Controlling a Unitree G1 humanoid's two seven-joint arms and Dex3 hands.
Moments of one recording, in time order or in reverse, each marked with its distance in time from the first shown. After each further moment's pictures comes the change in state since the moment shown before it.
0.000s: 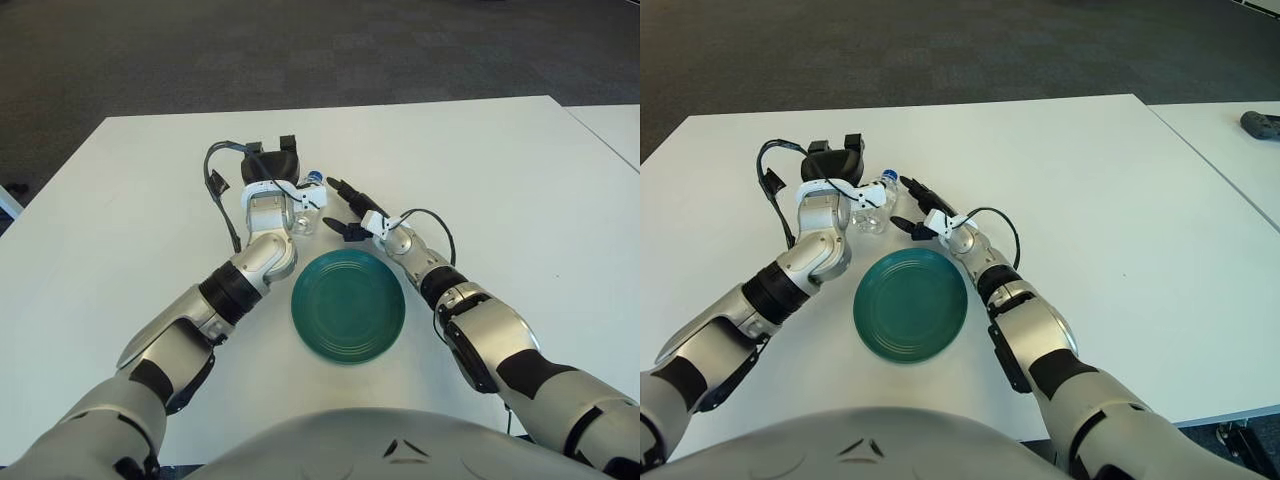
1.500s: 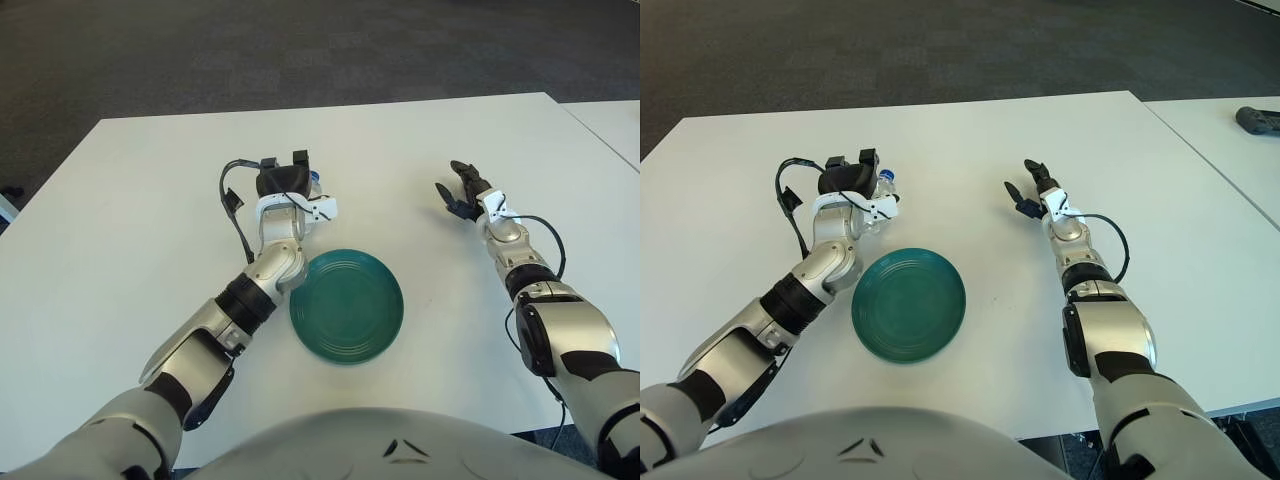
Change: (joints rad) left arm 0.058 -0.129 0.082 0.098 -0.027 -0.110 0.075; right arm 0.049 -0.347 -0.316 0.001 0.216 0.070 0.015
